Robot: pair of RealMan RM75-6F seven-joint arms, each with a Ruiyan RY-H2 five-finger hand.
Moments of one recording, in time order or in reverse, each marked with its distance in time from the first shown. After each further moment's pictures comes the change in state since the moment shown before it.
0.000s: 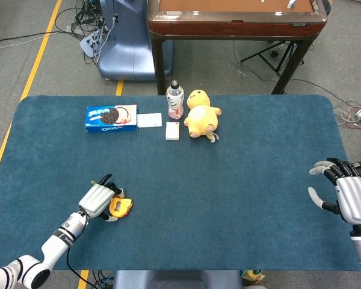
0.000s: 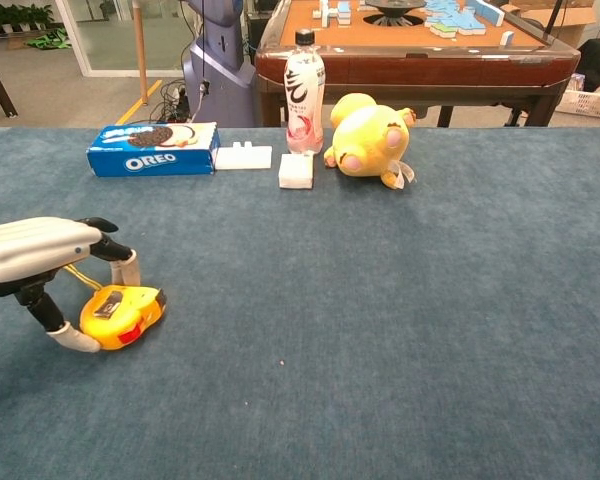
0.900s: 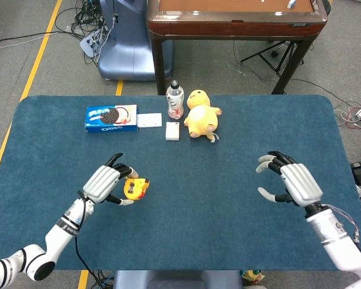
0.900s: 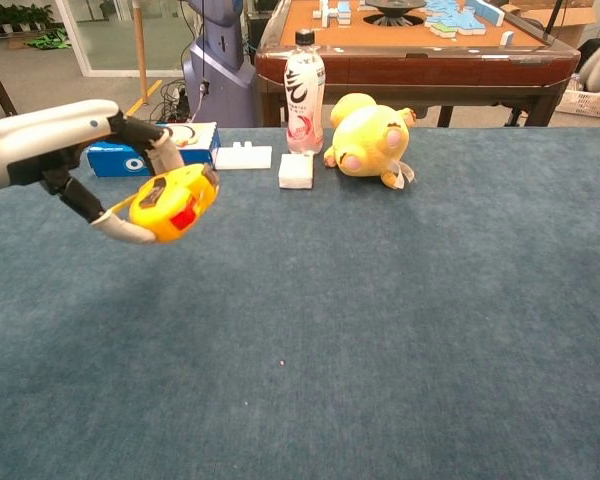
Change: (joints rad) left arm -0.055 0.076 -0.150 -0.198 0.012 0.093 -0.149; right arm 0.242 0.021 0.059 -0.168 0.081 -0.360 0.058
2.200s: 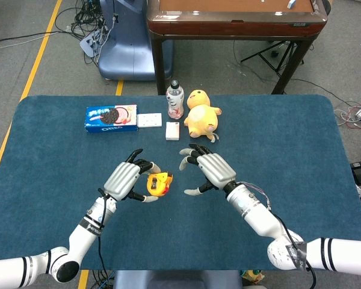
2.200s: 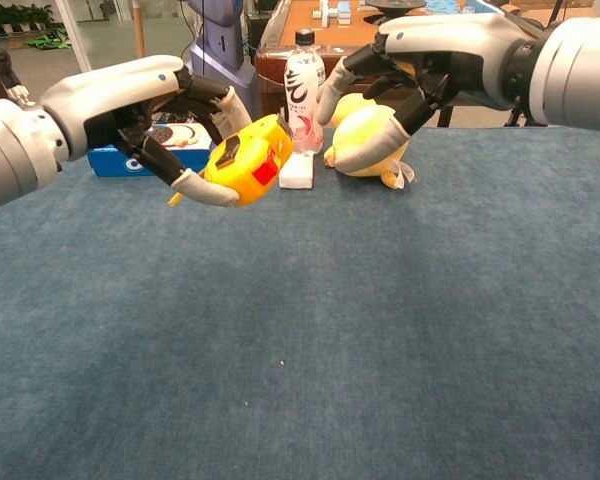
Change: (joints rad) left arm -0.062 -0.090 -0.098 -0.178 -0.219 0.005 0.179; right arm 0.444 -0.365 0.110 0.066 0.450 -0.217 -0.240
